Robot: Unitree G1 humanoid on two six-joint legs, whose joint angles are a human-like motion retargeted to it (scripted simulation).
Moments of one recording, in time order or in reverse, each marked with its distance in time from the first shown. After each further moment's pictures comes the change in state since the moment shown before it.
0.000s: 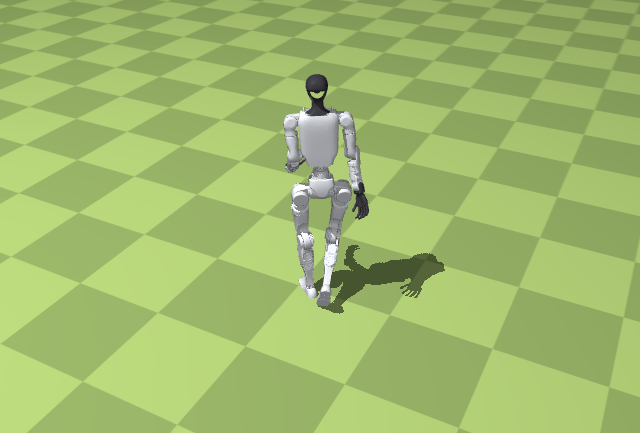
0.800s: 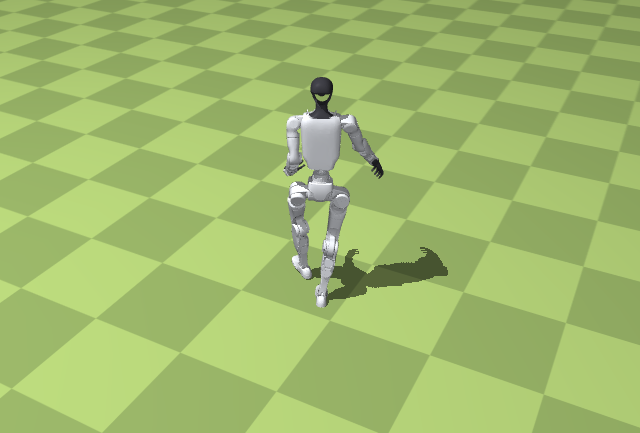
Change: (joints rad) left arm 0.065 0.030 0.034 -0.022 0.018 -0.008 -0.045; right arm -0.493 -0.215 0.015 -0.443 0.313 -0.206 -0.043; waist -0.014 -0.055 0.058; left_leg -0.241 0.012 0.186 0.061 0.109 -0.055; right_leg 0.268 -0.028 0.151 -0.784 -0.519 -0.130
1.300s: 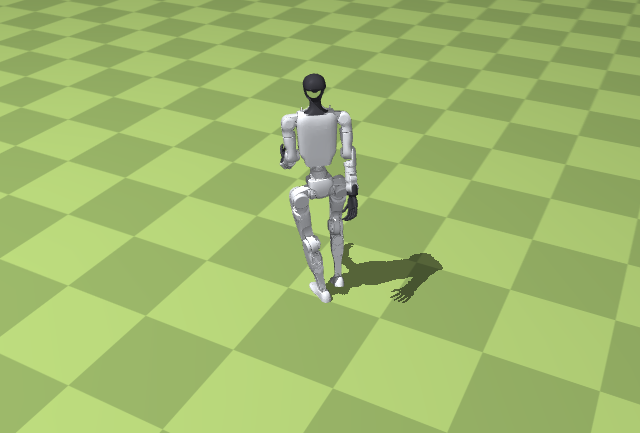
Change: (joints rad) left arm -0.130 -0.026 -0.075 -0.052 -0.046 -0.006 0.068; right arm 0.652 0.267 -0.126 0.443 -0.157 0.043 0.105; waist -0.090 0.111 -0.011; left_leg 0.355 -0.120 -0.288 -0.105 -0.144 0.138; right_leg -0.396 -0.130 -0.168 0.582 0.232 0.216
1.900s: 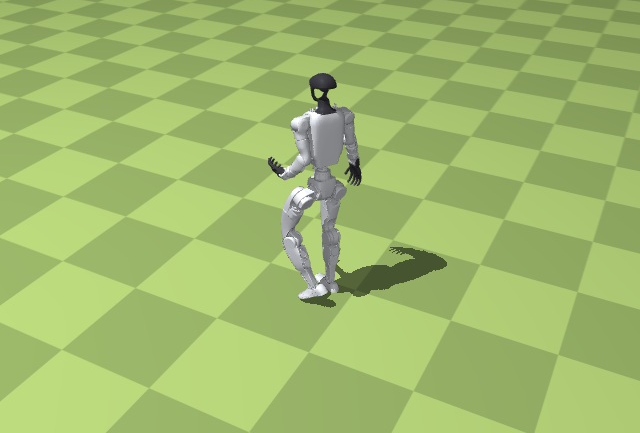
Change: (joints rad) left arm 0.082 -0.034 0.067 0.004 -0.040 0.001 -0.029; right arm -0.503 -0.322 -0.032 -0.220 0.209 0.004 -0.019; waist 0.034 -0.096 0.012; left_leg -0.293 0.093 0.179 0.644 0.176 -0.185; right_leg 0.228 -0.085 0.086 -0.534 -0.142 -0.041
